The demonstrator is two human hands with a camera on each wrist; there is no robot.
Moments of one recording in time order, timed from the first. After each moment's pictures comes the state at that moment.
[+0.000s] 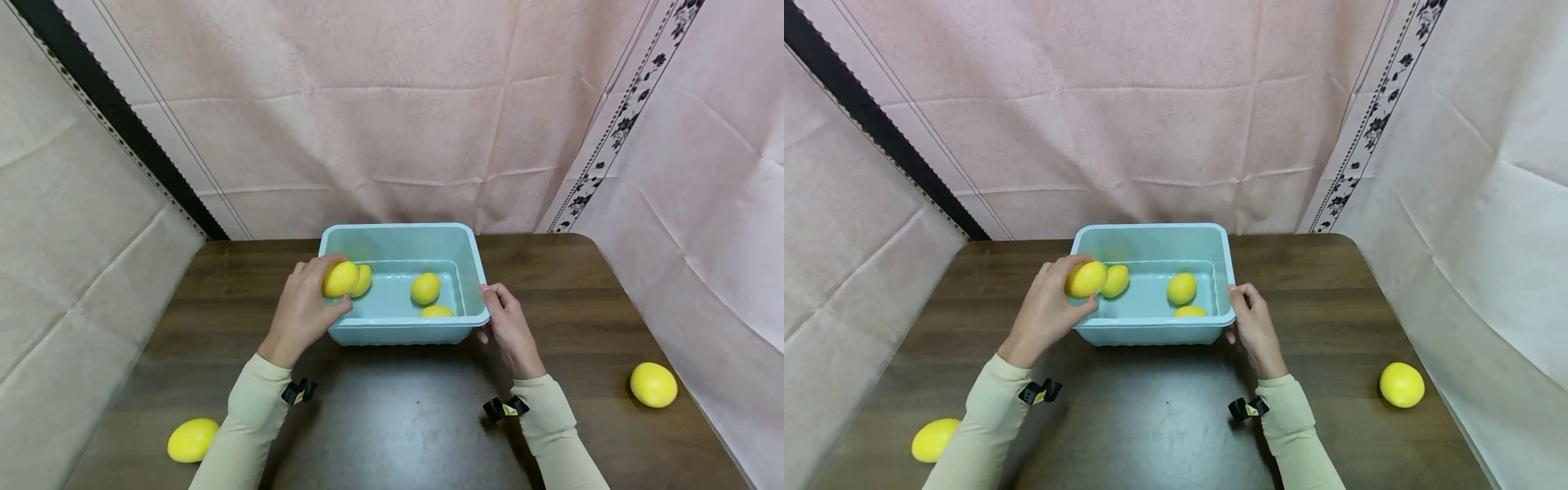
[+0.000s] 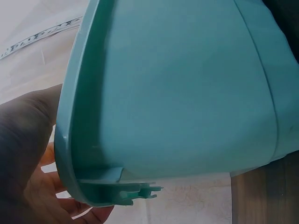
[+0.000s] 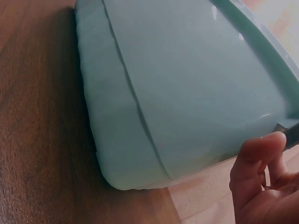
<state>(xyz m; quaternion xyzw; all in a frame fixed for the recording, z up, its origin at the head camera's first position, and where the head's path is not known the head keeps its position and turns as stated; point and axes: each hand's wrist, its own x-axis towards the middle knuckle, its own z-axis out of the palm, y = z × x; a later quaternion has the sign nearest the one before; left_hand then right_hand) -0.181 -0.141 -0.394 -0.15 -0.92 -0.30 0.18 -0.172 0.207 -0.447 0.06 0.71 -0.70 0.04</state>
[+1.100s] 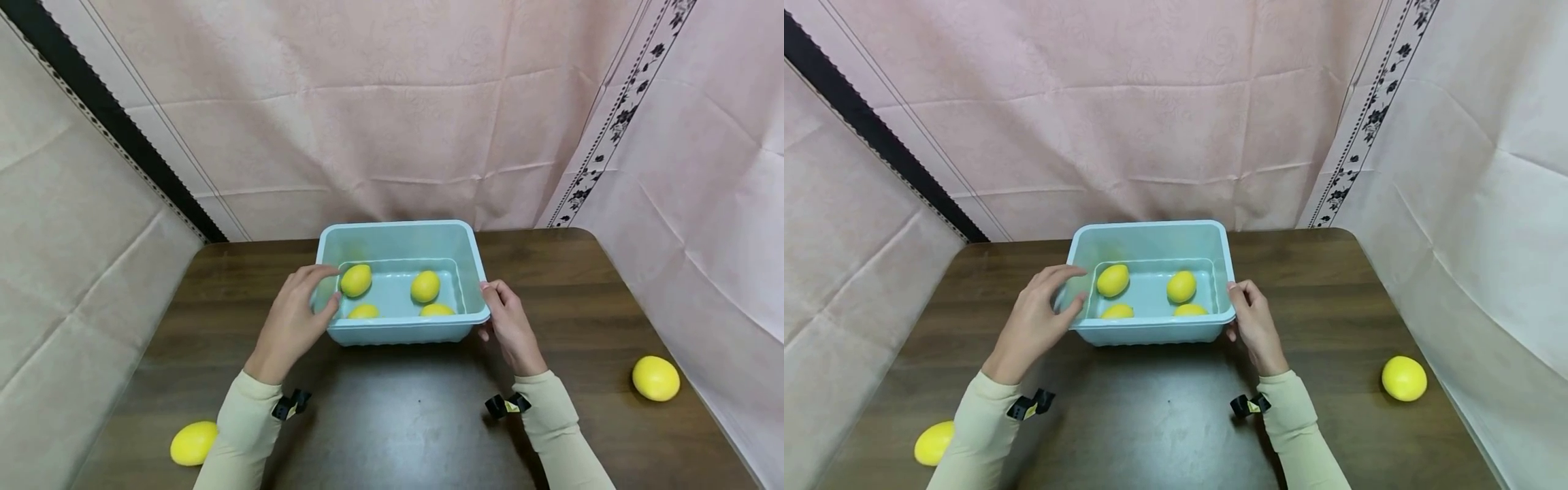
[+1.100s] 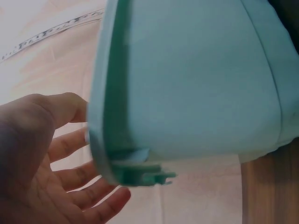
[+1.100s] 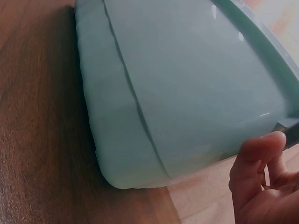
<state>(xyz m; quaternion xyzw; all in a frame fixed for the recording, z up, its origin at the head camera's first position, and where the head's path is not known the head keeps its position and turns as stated) -0.161 -0.150 -0.388 -0.15 -0.92 -0.32 0.15 -0.172 0.207 -0.447 0.05 0.71 -0.70 0.04</state>
